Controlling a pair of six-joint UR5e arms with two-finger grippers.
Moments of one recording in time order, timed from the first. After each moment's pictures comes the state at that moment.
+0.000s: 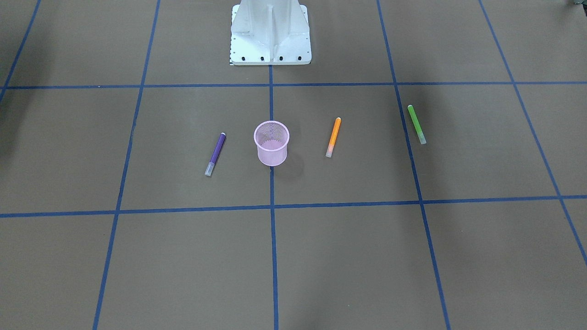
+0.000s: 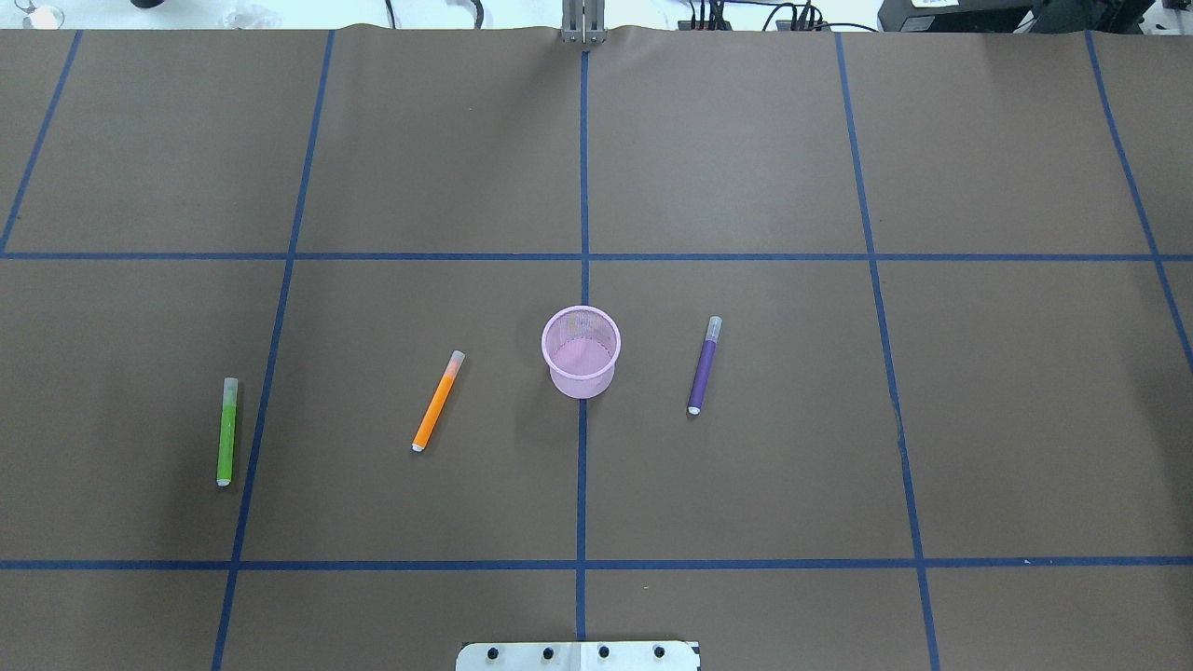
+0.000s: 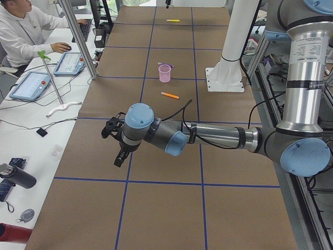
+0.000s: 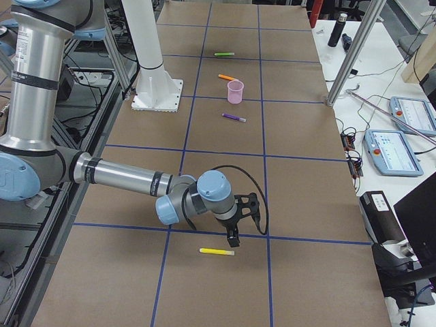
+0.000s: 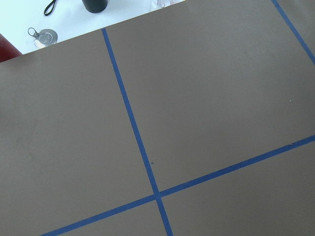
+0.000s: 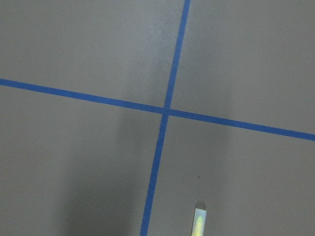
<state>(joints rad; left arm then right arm) -1.59 -1.58 -1.64 -2.00 -2.36 0.02 1.48 -1.80 1.52 -0.86 2.26 0.26</state>
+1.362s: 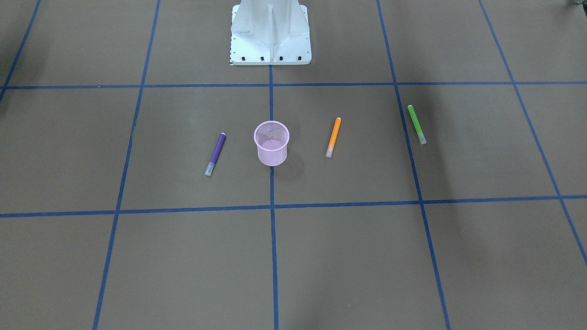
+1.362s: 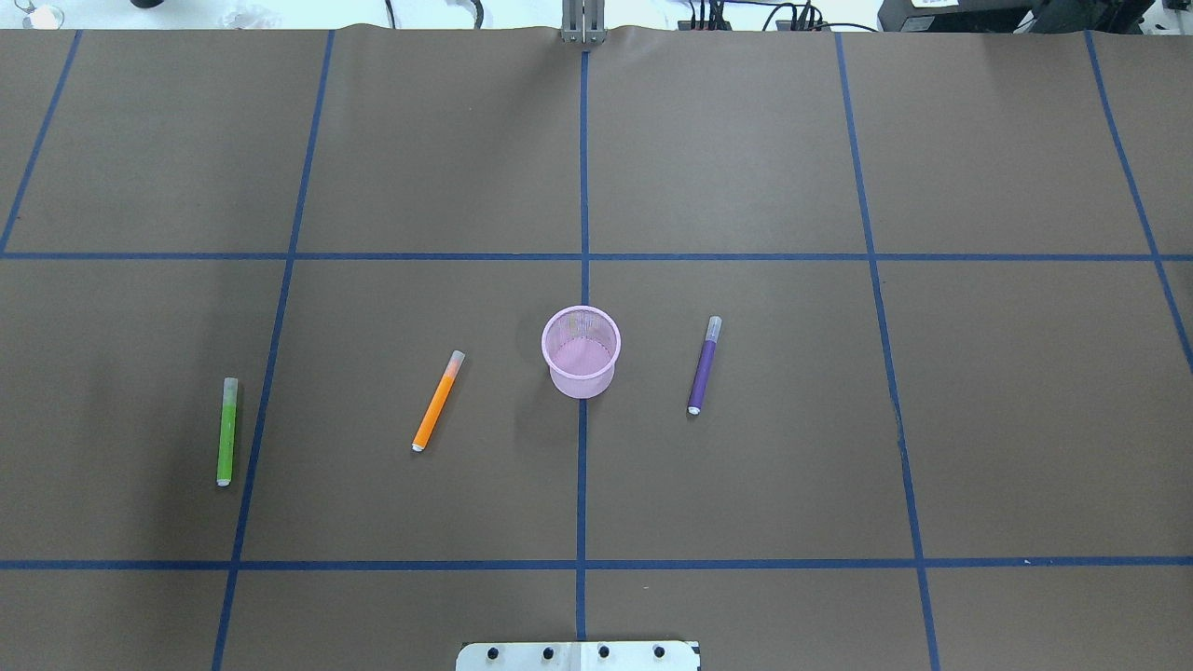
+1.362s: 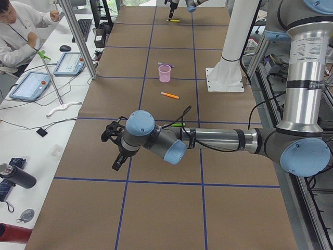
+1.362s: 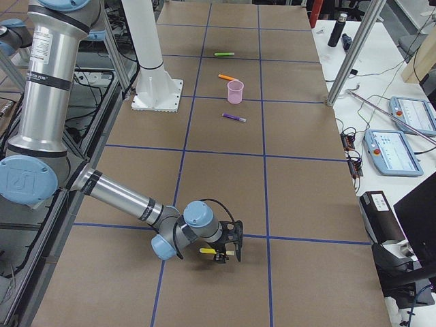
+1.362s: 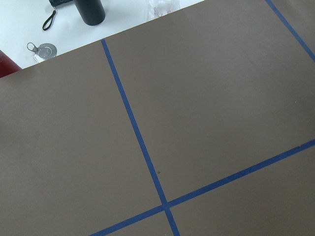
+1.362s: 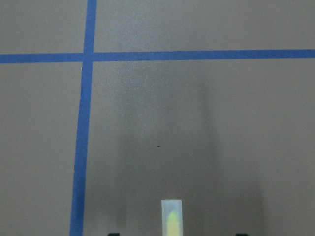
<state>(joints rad) -1.59 -1.58 -1.59 -2.09 -2.36 0.02 1.26 -1.79 1.24 -0.42 2.09 0.64</state>
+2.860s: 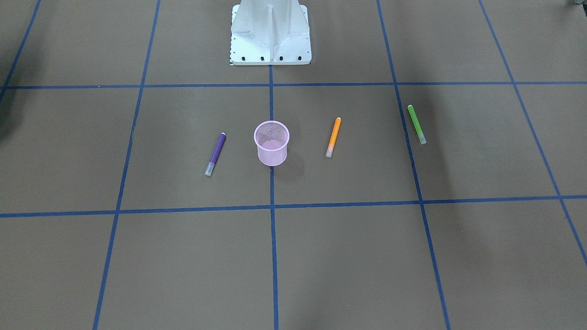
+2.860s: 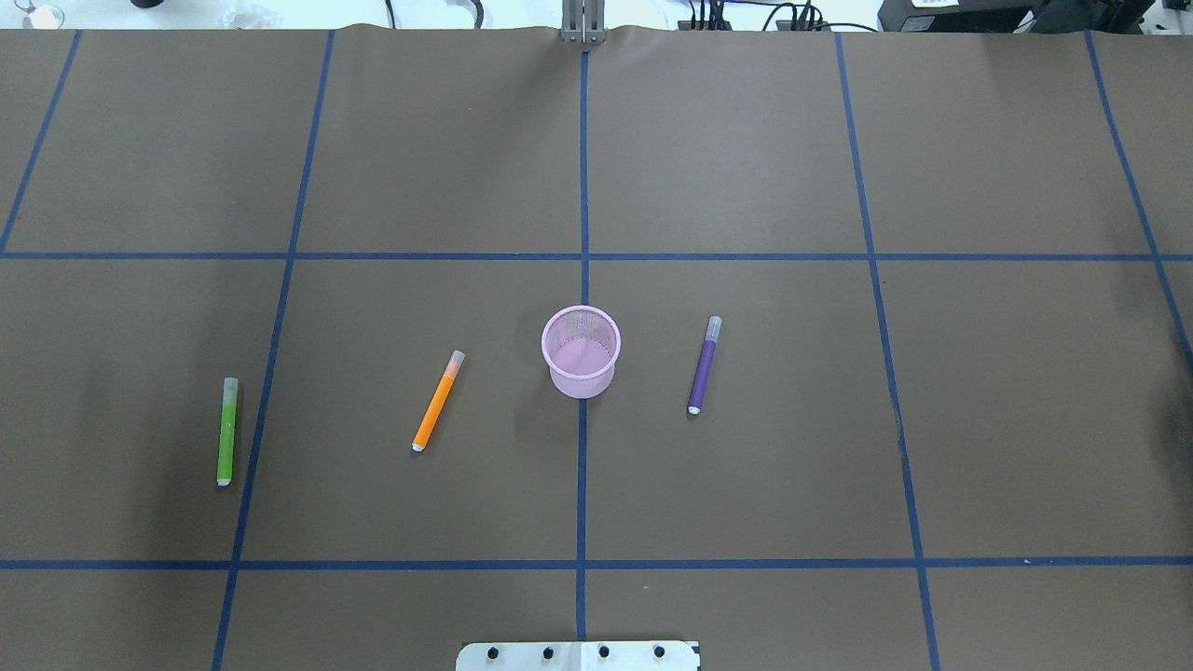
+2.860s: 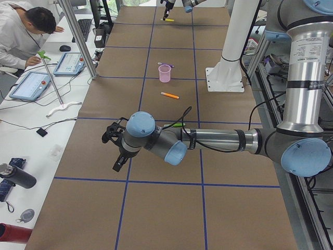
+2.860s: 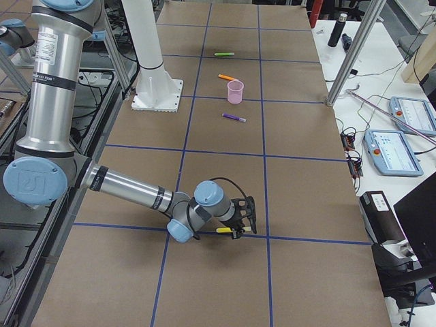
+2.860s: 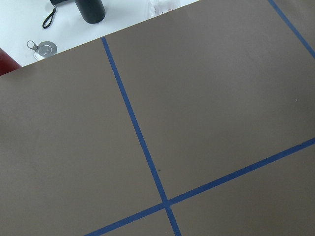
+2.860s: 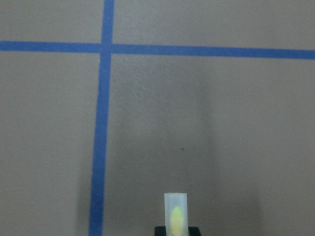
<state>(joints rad) -1.59 -1.57 -1.59 -2.10 -2.36 0.02 1.23 -1.74 1.39 -0.41 2.06 0.64</state>
